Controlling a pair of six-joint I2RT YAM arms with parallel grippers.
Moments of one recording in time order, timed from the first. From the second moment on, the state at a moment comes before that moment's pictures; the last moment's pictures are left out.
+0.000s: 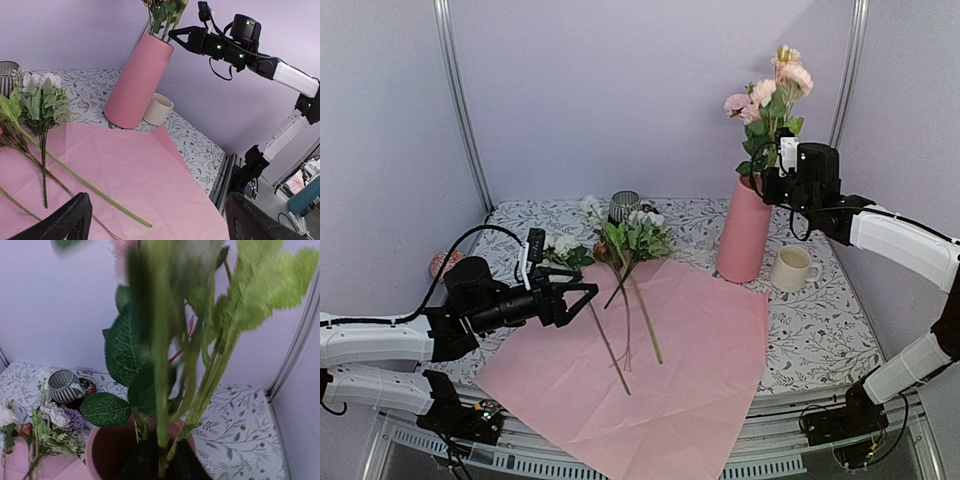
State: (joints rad) left arm -0.82 0.99 0.38 0.56 0.22 -0.48; right arm 0.43 1.42 1.17 0.03 0.30 0.06
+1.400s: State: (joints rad) left arm -0.81 1.06 0.38 0.37 0.05 -0.56; right arm 0.68 1.30 0.87 0.03 -0.25 0.19
